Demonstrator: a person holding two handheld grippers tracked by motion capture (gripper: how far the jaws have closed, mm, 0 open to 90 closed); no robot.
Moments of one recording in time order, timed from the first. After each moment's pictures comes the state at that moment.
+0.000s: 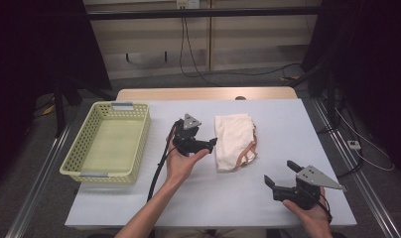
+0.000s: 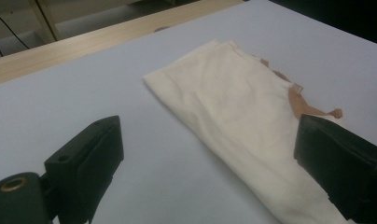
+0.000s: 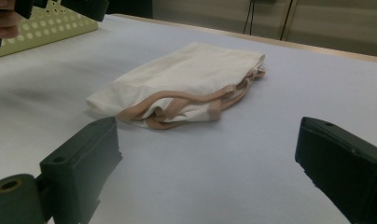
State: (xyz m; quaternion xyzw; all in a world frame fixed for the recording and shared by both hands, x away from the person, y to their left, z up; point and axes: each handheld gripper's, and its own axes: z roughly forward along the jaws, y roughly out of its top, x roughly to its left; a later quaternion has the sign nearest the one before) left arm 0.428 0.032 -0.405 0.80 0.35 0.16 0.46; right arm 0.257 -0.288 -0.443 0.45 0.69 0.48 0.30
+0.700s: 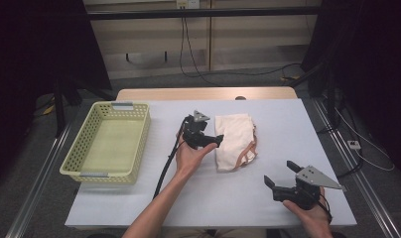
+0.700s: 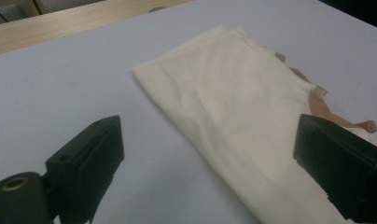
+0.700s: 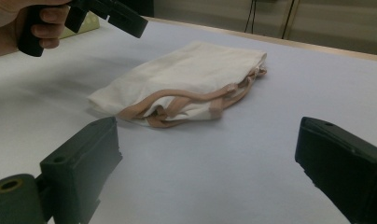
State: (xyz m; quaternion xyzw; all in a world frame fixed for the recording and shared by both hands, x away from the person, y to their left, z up) left arm 0.458 0.006 -0.425 0.81 0.37 0.13 0.43; right arm 0.257 -0.287 -0.443 0.45 0.69 0.48 0.30
